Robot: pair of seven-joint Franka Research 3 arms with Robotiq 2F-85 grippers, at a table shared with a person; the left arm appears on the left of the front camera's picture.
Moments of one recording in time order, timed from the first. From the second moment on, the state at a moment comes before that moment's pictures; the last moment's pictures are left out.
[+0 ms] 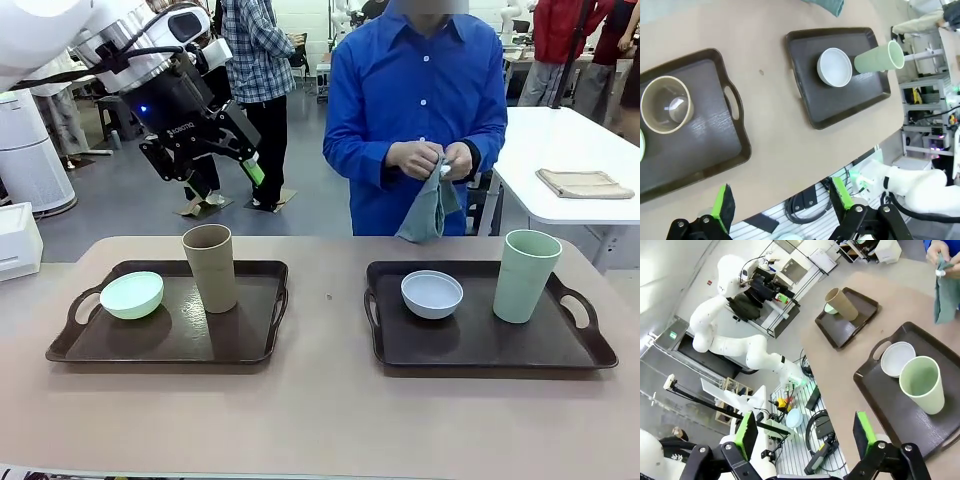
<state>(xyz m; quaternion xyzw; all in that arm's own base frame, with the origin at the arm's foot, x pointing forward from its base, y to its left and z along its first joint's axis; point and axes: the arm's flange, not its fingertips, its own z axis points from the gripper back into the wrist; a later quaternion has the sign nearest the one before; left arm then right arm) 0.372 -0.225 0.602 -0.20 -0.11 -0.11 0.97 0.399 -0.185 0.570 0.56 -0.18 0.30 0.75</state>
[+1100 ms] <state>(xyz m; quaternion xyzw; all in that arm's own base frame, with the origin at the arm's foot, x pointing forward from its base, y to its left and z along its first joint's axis) 0.402 -0.392 0.574 -0.17 -0.03 -0.08 0.98 0.526 -0.218 0.468 0.34 -0.31 0.44 0.77</state>
